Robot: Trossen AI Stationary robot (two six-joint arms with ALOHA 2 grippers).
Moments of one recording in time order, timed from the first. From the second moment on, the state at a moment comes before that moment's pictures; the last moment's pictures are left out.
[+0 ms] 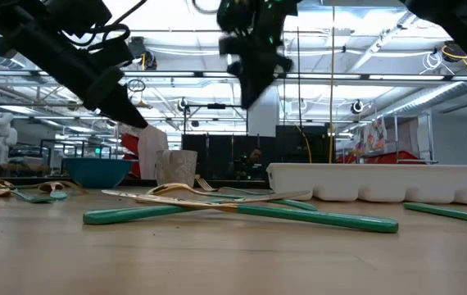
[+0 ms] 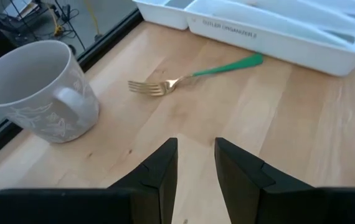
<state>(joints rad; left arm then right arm) 0.02 0.98 0.40 -0.05 -0.46 -0.18 -0.31 2.08 2.10 -1.21 0.02 -0.65</state>
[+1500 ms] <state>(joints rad) 0.02 0.98 0.40 -0.02 -0.42 -0.27 -0.41 2.33 2.07 -1.02 0.01 0.04</state>
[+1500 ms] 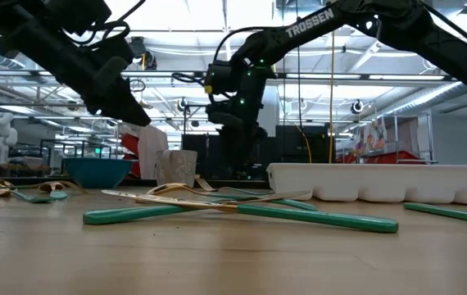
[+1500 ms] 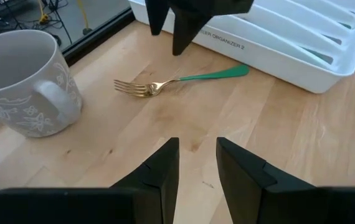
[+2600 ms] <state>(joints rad) 0.02 0.98 0.40 -0.06 -0.42 -0.23 -0.38 2.40 2.07 -1.04 -0.01 -0.01</state>
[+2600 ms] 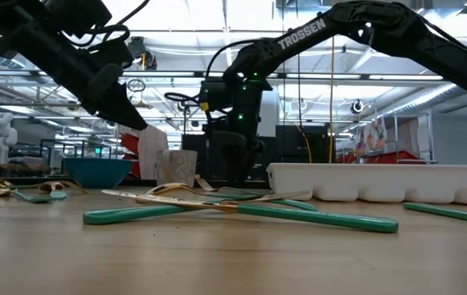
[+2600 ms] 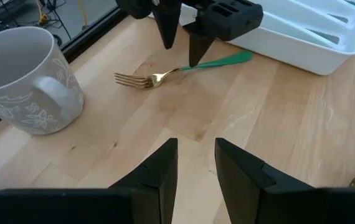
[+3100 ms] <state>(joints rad) 0.02 0.98 0.40 -0.07 -0.37 -0.23 -0.39 2.40 2.13 -1.04 0.02 -0.09</state>
